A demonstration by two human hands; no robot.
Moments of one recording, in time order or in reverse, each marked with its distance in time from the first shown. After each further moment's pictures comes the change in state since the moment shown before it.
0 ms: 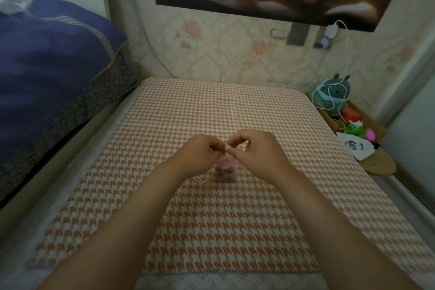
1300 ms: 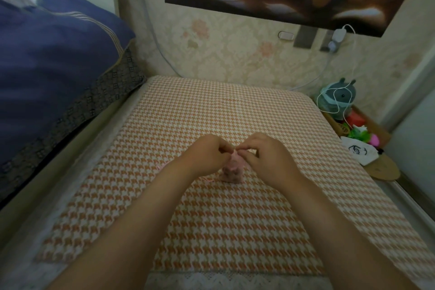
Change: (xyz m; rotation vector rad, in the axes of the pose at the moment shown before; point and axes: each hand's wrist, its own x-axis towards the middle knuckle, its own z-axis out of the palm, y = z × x) left_hand -0.005 0.003 -0.005 0.001 -0.050 -0.051; right_hand -0.002 0.012 0.008 -0.186 -0.021 -0.086
